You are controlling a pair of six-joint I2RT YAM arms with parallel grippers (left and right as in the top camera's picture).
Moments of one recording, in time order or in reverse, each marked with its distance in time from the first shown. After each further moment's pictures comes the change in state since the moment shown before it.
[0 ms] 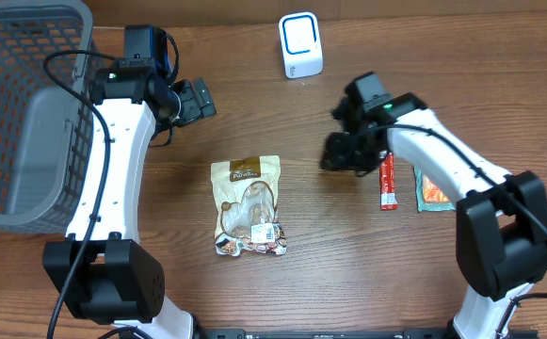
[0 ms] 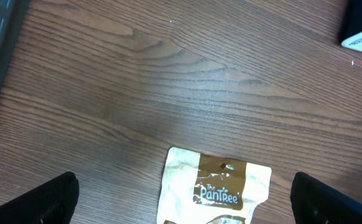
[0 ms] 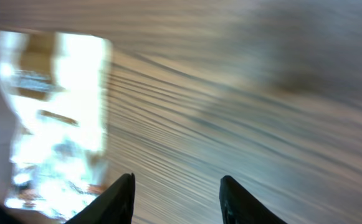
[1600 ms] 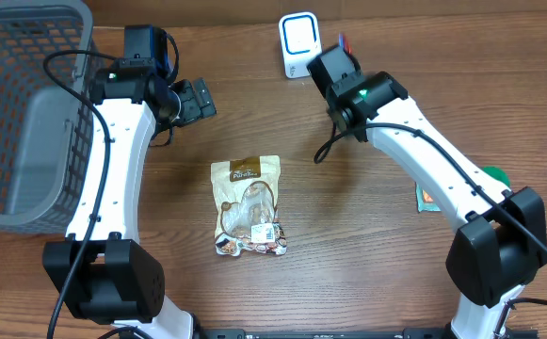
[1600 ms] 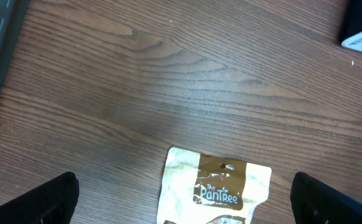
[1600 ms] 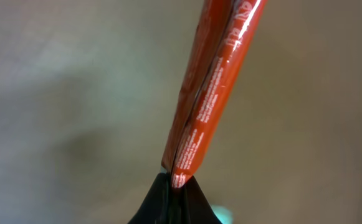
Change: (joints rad) left arm 0.000 0.000 0.000 0.000 0.000 0.000; right arm 0.104 0.000 0.286 -0.253 0.835 -0.360
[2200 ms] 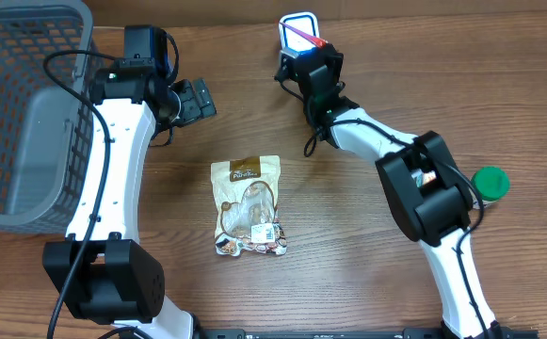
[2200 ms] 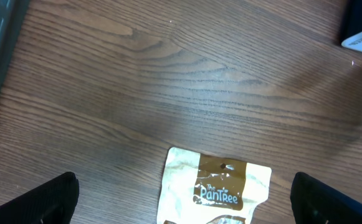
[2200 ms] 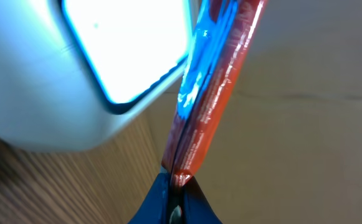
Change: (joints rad) left arm 0.000 0.000 0.000 0.000 0.000 0.000; right arm -0.011 0.428 -0.001 1.310 0.237 -1.157
